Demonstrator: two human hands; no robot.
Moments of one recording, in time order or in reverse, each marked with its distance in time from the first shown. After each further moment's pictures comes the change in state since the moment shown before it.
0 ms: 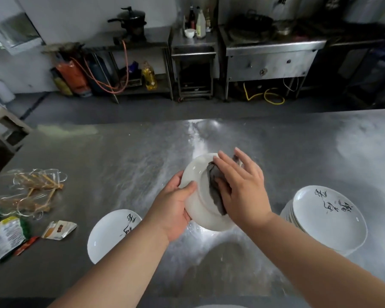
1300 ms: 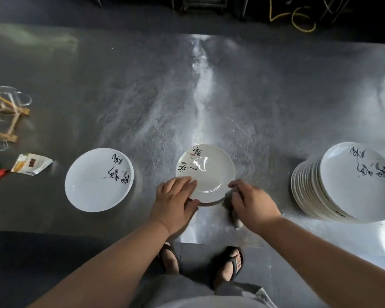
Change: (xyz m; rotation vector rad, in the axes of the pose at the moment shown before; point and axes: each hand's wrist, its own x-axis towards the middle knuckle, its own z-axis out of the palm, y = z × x) left_hand 0.044 -0.219 -0.153 1.696 0.057 0.526; right_hand -0.141 0.075 0.068 0.079 -0.797 0.528
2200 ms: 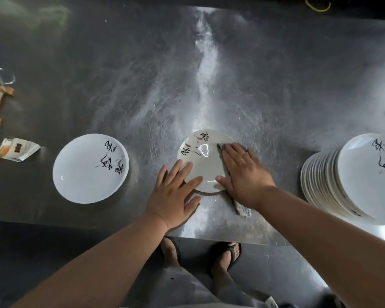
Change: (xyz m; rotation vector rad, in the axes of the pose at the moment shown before) left_hand -0.001 -0.009 0.015 0.176 -0.078 0.109; right_hand 0.065 0.008 0.011 -0.640 -0.199 -0.223
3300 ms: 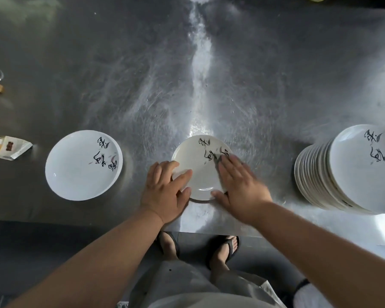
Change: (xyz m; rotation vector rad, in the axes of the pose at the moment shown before) left_hand -0.001 0.002 0.000 -0.077 0.116 -0.098; right_hand -0.042 -0.018 0.010 0.079 -0.032 0.003
